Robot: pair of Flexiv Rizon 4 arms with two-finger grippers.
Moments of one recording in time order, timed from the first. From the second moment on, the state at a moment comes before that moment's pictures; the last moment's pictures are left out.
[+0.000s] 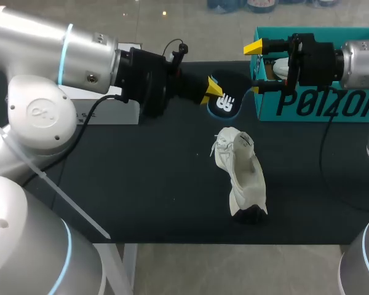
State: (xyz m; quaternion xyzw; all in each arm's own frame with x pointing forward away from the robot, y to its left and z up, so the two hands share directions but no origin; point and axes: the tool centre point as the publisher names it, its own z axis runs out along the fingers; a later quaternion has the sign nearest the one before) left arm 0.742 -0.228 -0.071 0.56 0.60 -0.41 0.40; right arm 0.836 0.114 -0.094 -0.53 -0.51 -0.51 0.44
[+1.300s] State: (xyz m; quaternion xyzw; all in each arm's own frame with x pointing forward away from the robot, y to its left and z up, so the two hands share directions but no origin) left arm 0.775 -0.255 -0.076 0.57 0.61 -0.38 0.38; right arm 0.836 0.114 -0.094 -0.53 -0.51 -0.51 0.44
